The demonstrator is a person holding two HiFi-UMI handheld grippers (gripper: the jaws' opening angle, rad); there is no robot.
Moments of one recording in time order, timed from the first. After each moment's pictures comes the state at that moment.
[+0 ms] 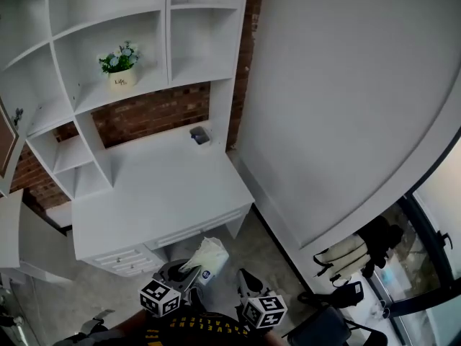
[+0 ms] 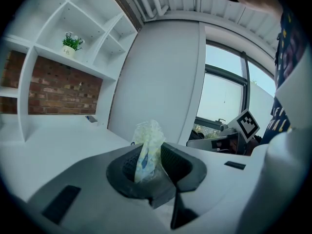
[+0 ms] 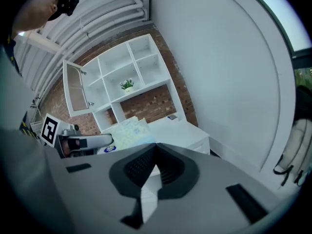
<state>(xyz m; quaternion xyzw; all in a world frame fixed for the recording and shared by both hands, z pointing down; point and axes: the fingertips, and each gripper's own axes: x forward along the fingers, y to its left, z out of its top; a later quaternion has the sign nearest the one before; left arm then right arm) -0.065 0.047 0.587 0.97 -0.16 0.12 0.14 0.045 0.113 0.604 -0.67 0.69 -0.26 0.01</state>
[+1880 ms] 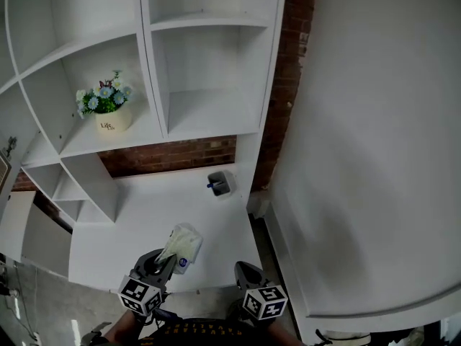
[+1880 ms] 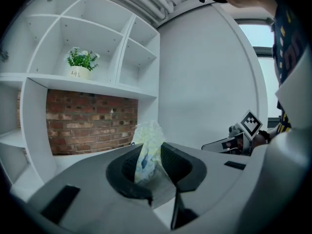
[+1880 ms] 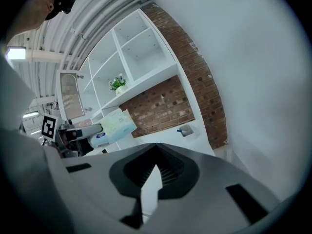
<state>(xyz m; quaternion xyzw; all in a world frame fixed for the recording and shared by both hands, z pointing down) 0.020 -0.275 0.532 0.91 -0.39 0.09 0.06 0.208 -0.237 0.598 -0.54 0.80 -0.25 -0.01</state>
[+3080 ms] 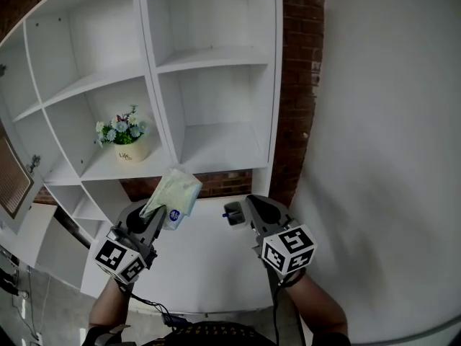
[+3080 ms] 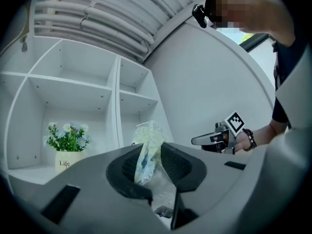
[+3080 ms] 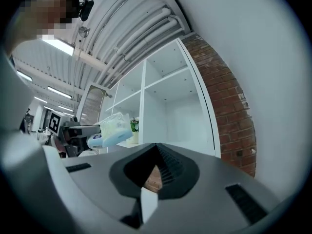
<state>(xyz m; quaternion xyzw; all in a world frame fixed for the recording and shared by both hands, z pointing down) 0.037 -0.372 0.291 0.90 -0.41 -0.02 -0.15 0.236 -0.407 0.330 -0.45 0.89 0.03 0.06</state>
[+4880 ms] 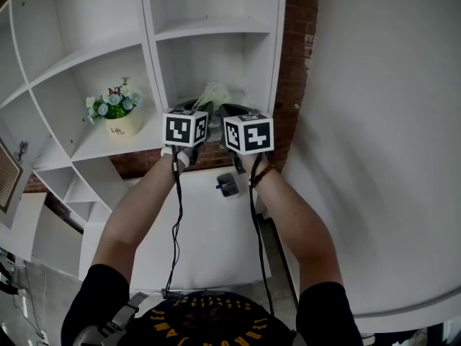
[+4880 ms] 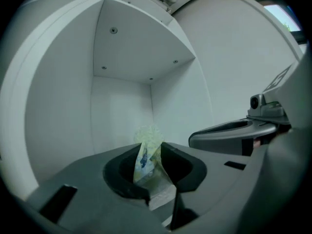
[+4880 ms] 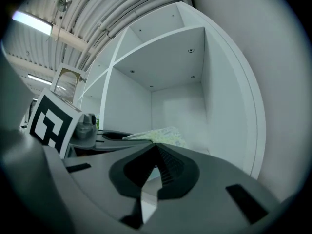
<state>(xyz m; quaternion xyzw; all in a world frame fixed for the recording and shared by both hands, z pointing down) 0.148 -0.607 0.273 0.88 -0.46 0.08 -0.02 0.190 -0.569 0.271 -0.52 0.85 -0.02 -0.04</state>
